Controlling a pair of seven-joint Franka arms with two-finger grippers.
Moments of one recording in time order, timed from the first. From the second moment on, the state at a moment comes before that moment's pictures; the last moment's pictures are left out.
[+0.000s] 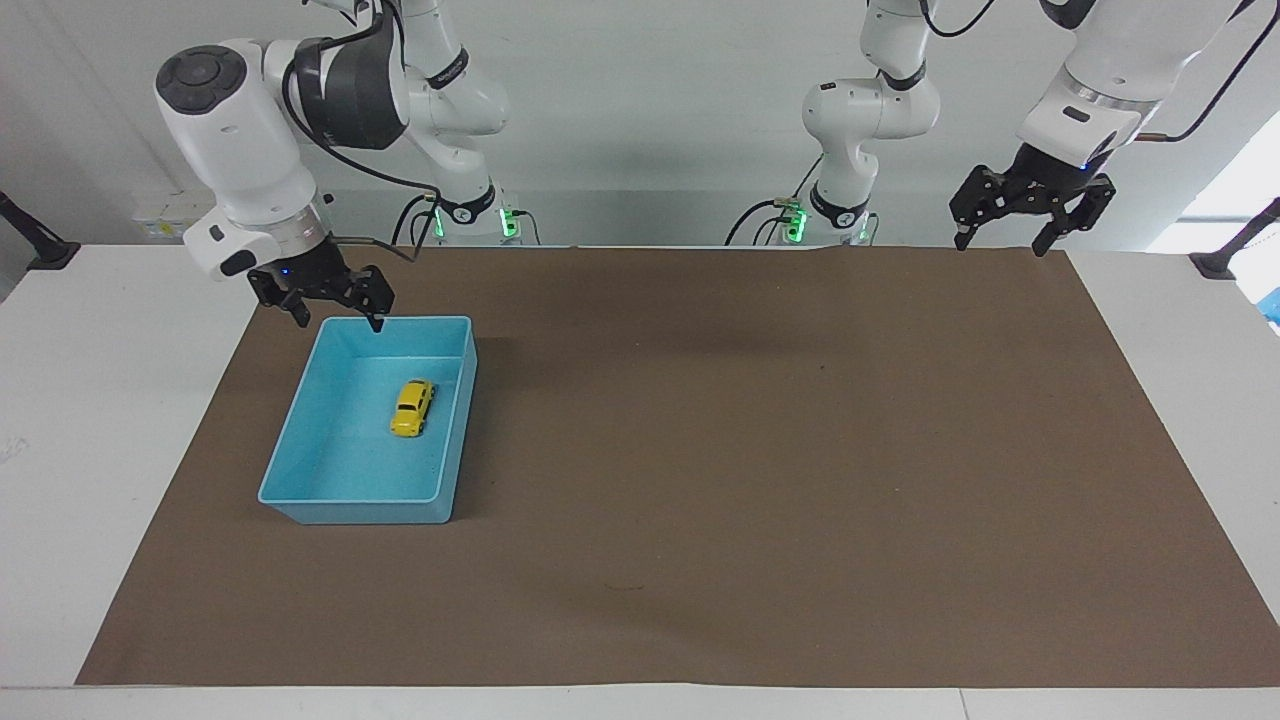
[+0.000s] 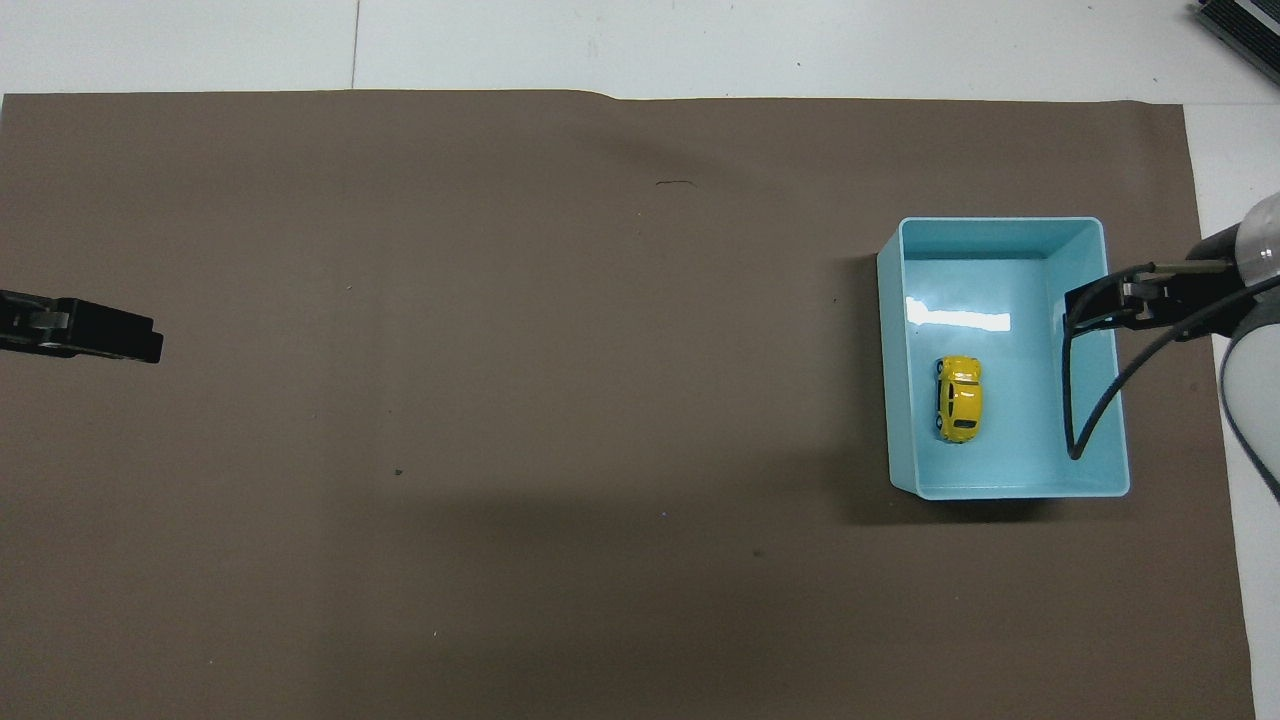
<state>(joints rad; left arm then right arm) -0.03 -0.05 -0.07 -1.53 -0.02 1.50 0.04 -0.12 0.05 0.13 -1.58 -0.04 1.58 0.07</state>
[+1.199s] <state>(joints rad) -0.03 -0.05 -0.07 -1.53 -0.02 1.50 0.04 -0.12 0.05 0.13 -1.53 -0.03 1.53 0.07</state>
